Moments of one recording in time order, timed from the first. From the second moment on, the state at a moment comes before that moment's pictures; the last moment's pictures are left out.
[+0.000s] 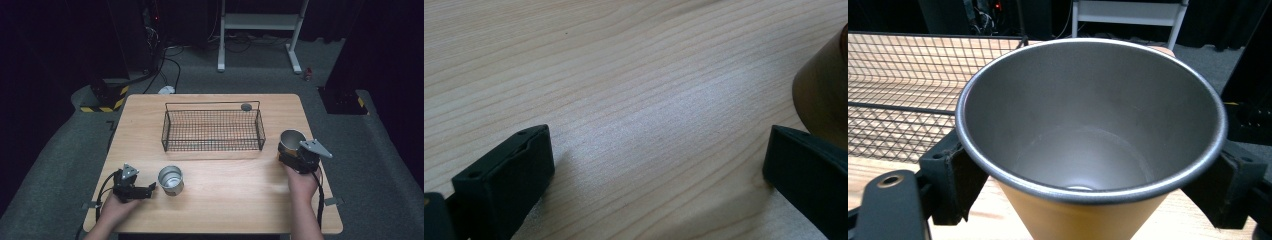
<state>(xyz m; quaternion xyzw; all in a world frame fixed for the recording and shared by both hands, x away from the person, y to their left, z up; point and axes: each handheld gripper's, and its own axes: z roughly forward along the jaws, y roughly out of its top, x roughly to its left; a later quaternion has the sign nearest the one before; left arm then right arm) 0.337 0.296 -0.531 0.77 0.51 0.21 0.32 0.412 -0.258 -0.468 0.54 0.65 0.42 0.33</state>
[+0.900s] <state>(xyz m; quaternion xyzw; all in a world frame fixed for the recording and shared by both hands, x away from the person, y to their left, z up) 0.337 0.296 -0.531 0.77 0.51 0.21 0.32 0.390 -0.228 -0.463 0.50 0.67 0.44 0.33</state>
